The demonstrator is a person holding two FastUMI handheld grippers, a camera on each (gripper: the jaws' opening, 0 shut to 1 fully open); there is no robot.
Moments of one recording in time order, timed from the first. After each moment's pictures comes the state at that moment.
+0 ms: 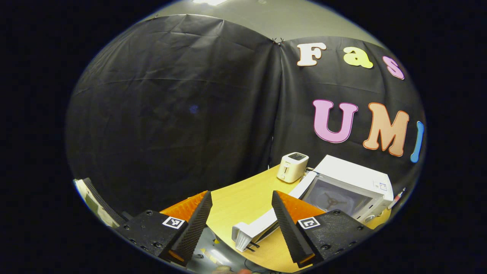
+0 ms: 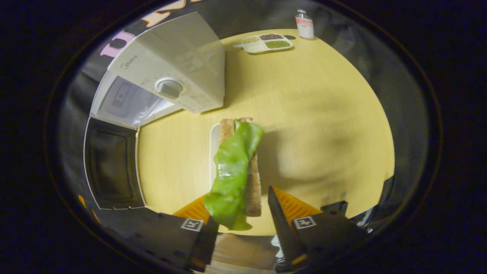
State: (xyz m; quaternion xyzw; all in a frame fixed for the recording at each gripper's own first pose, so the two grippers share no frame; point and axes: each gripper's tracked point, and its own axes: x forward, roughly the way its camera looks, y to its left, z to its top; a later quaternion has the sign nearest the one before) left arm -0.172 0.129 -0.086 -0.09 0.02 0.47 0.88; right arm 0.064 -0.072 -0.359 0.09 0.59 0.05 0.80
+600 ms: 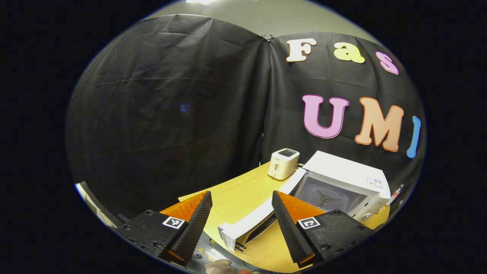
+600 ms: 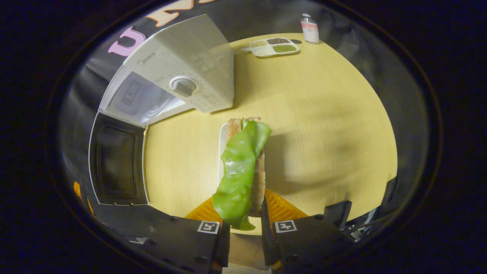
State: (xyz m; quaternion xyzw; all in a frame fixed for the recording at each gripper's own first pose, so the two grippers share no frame) left arm -0.134 0.119 -0.086 -0.09 0.03 0.43 0.90; right arm 0.062 -0.075 -0.354 0.07 0.56 0.06 0.82
